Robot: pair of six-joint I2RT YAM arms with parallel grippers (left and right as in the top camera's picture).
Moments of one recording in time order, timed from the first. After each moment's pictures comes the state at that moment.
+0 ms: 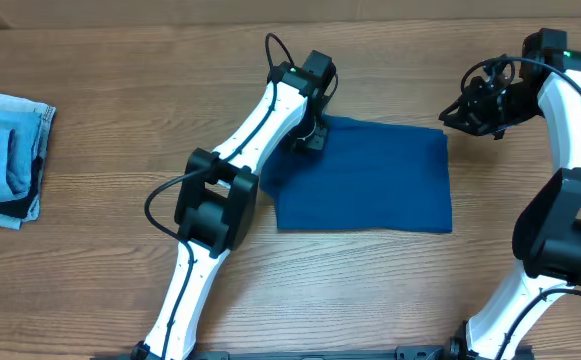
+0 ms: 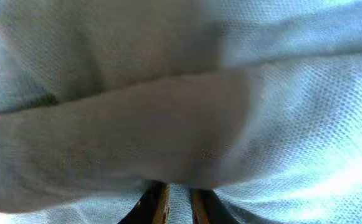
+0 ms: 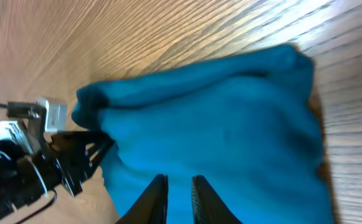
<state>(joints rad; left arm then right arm) -0.49 2.51 2.20 -1.19 0.07 -0.21 -0.24 2.07 1.81 -1.21 -0.60 0.21</state>
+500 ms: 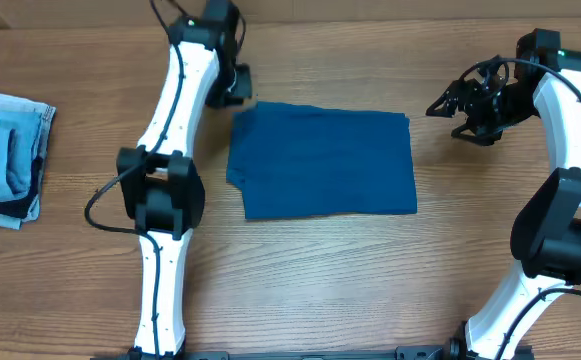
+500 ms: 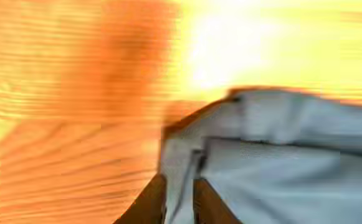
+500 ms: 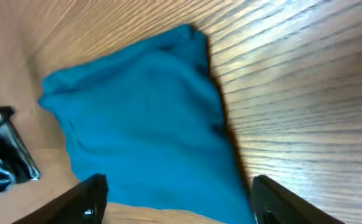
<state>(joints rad) -0.20 2.51 2.48 -1.35 0.03 -0.27 -0.22 2.07 1.80 -1.22 -0.57 0.18</state>
